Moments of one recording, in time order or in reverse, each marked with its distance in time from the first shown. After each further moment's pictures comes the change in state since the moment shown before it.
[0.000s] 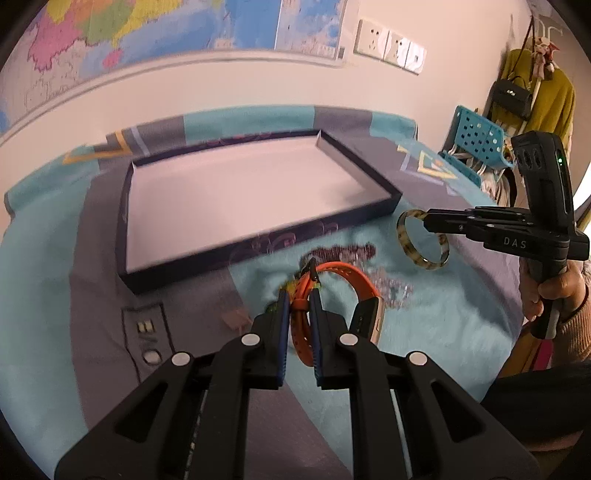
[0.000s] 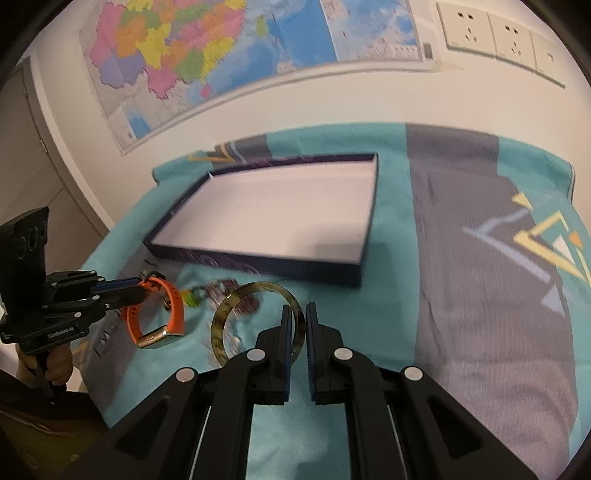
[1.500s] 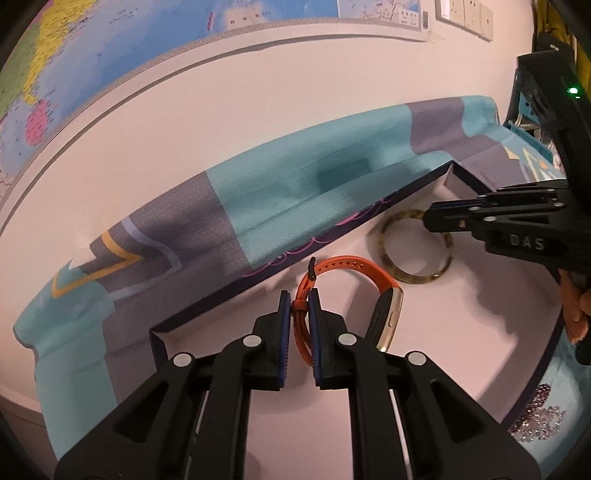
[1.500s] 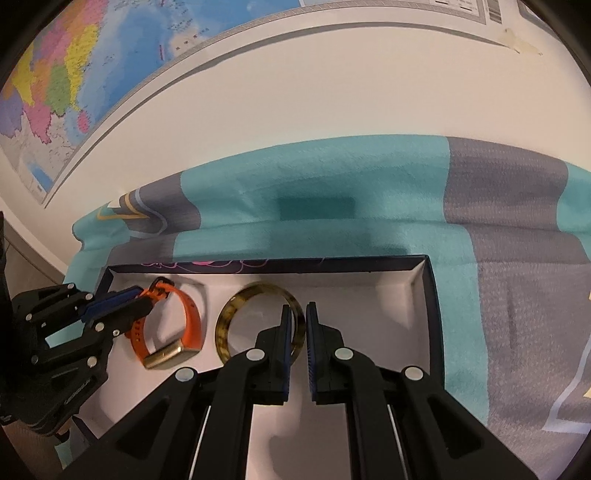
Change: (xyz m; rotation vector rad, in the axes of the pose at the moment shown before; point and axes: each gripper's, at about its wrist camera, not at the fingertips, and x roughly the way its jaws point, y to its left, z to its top) left arm 0.149 0.090 0.154 0.187 0.124 0.198; right arm 0.170 -0.028 0.152 0.165 0.113 -0.131
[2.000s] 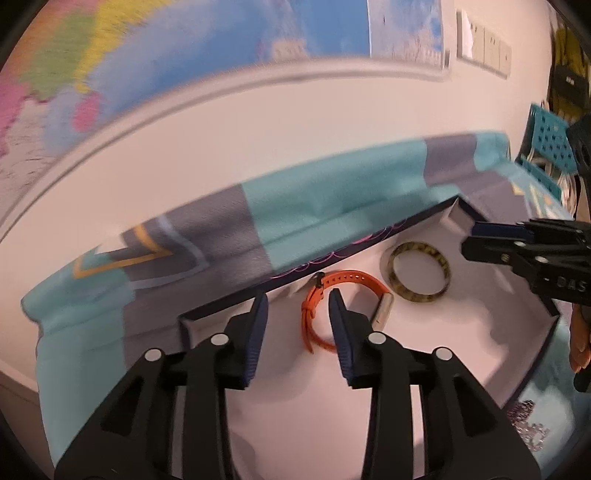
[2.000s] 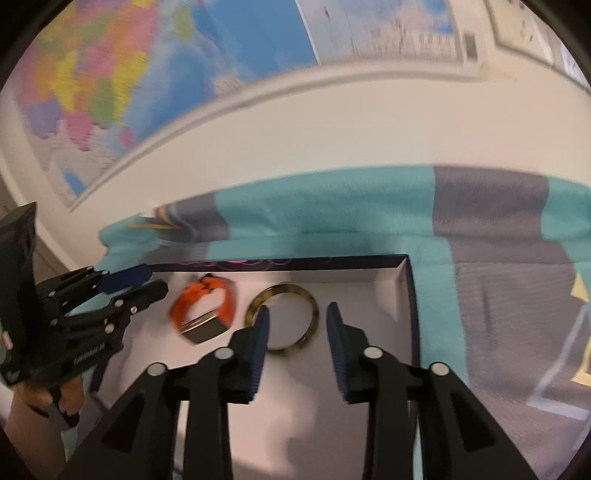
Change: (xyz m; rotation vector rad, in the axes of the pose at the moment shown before) left arm -0.042 0.011 -0.014 -0.115 -0.110 0.036; right arm -0.059 0.000 -0.026 -0.057 -0.136 0.073
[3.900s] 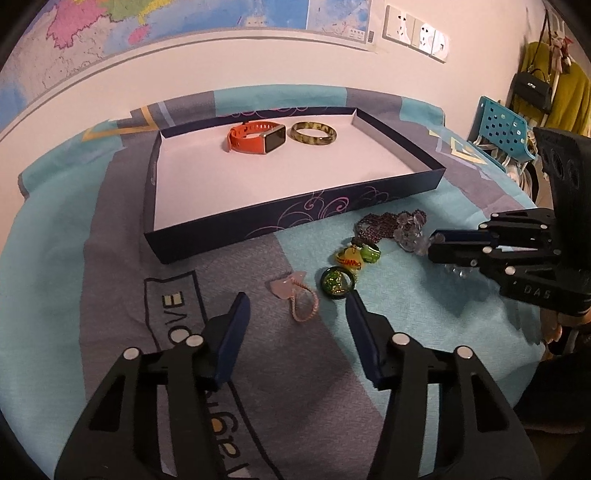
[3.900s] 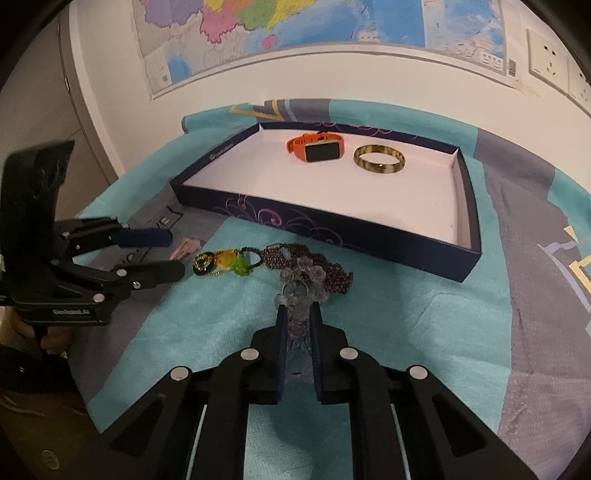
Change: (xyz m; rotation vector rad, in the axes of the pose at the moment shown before) left arm -0.093 -0.059 -0.172 -0.101 0.044 -0.146; right arm -0.066 0.053 -0.156 -0.291 0.104 0.069
